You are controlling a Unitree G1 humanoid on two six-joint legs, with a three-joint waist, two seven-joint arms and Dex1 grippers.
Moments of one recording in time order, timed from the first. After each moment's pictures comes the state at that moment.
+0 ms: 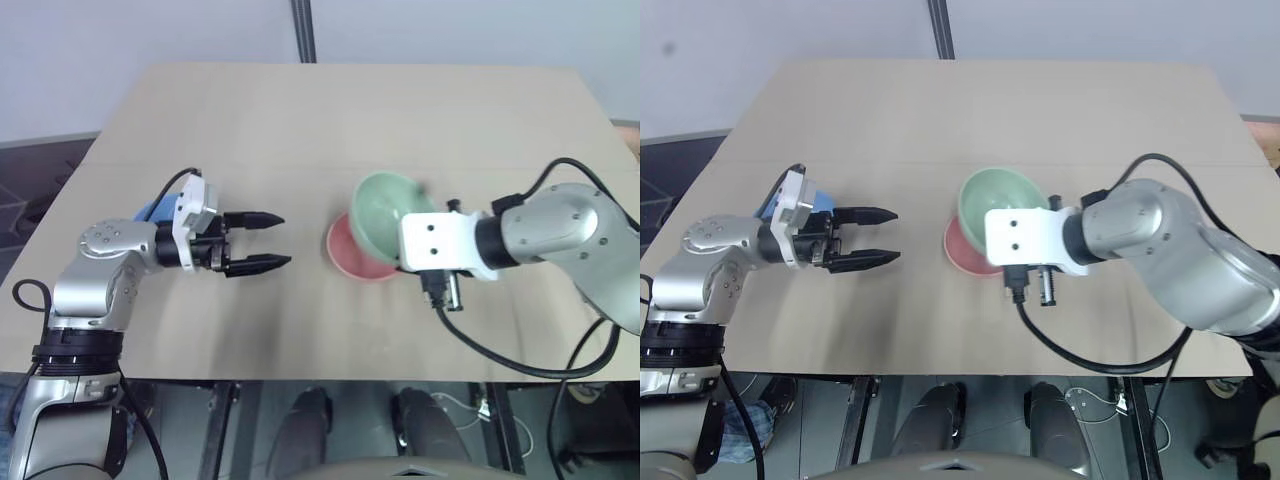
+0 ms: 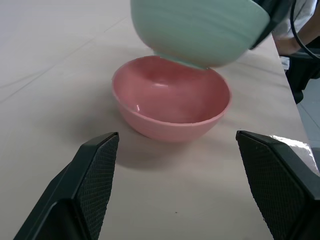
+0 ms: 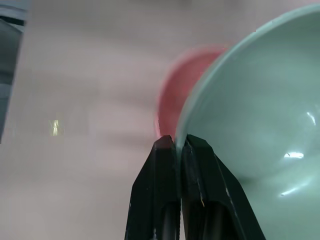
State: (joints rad) left arm -0.43 0.82 0.09 0.07 -0.53 0.34 -1.38; right arm -0.99 -0.90 0.58 -0.75 0.27 1.09 1.02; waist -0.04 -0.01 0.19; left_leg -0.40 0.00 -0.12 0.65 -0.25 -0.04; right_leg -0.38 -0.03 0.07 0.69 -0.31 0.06
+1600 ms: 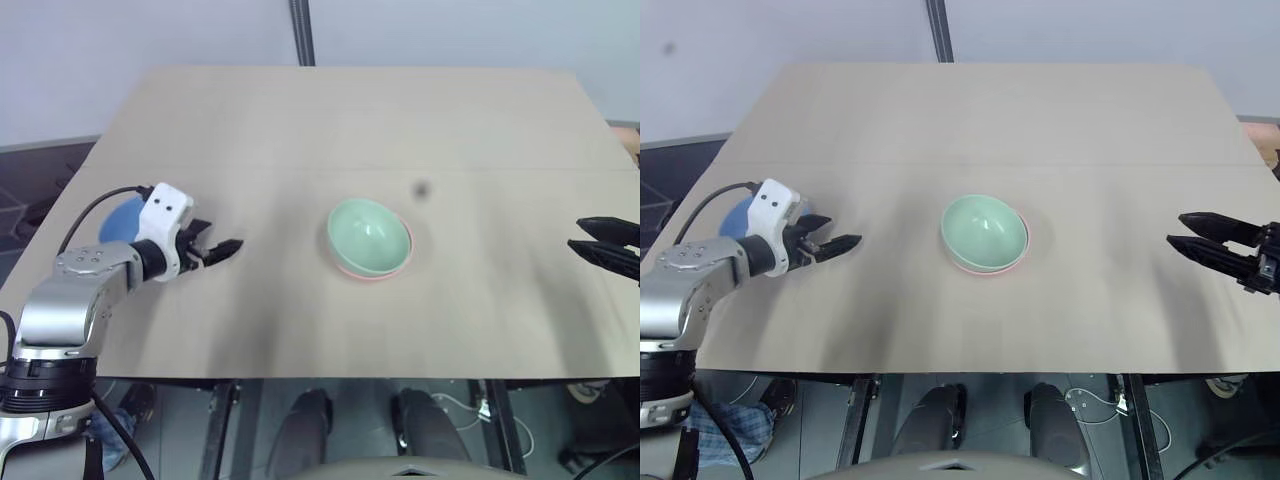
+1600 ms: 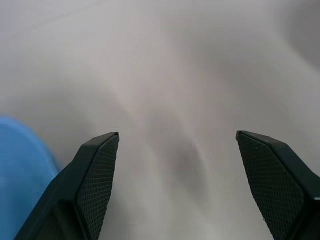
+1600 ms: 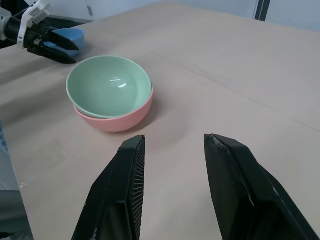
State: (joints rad) left arm -0.27 0.87 0.23 -0.17 -0.41 0.82 -0.68; right arm -0.05 -0.89 -0.72 -0.27 0.67 0.70 1.28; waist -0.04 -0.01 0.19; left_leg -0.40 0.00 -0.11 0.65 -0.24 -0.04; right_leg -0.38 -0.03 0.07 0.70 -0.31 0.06
